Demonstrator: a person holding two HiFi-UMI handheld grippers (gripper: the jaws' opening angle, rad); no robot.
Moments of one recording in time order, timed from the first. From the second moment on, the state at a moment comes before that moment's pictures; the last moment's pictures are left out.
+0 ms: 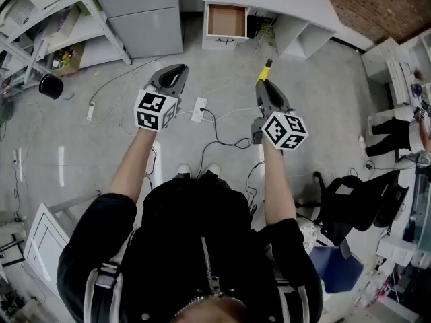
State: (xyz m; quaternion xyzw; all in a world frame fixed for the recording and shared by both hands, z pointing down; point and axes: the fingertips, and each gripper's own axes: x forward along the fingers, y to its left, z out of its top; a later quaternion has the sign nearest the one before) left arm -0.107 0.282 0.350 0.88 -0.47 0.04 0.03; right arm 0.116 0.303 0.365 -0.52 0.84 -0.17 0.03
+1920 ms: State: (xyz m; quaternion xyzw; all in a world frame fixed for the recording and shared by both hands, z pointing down) left arm -0.155 0.002 0.397 0.88 -0.46 0.05 0.07; right arm 0.037 0.016 0.411 -0.50 0.84 -0.22 0.01
